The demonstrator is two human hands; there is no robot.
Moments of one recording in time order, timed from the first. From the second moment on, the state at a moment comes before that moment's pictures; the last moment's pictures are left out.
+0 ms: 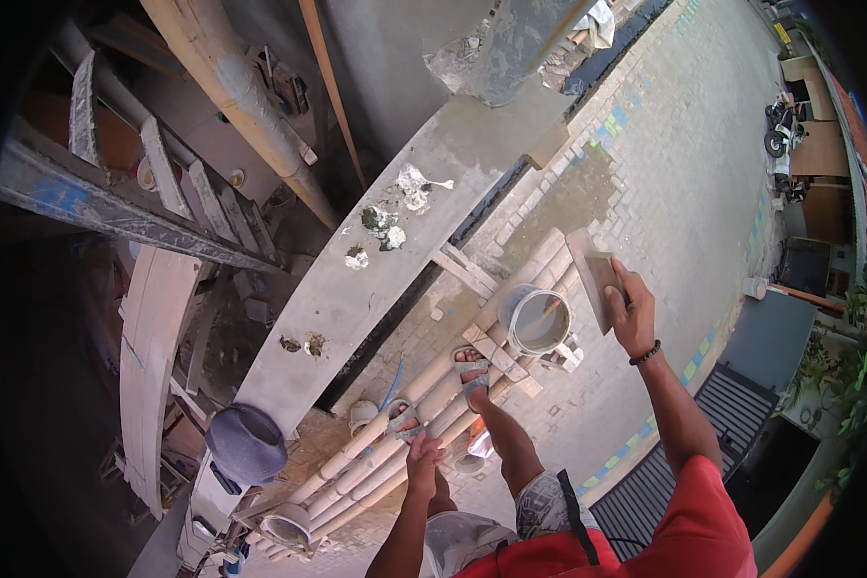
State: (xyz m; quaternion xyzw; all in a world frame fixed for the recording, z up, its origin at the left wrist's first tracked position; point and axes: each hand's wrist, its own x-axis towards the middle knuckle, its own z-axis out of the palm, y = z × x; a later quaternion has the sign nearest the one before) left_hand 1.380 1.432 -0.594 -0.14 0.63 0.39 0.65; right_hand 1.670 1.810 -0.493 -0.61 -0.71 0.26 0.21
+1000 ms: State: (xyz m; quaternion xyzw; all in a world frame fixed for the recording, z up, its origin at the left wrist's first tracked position) left_hand 1.418 1.494 -0.546 0.10 0.65 0.30 0.69; right_hand 1.756 1.638 -0.730 -0.75 -0.25 0.56 0.23
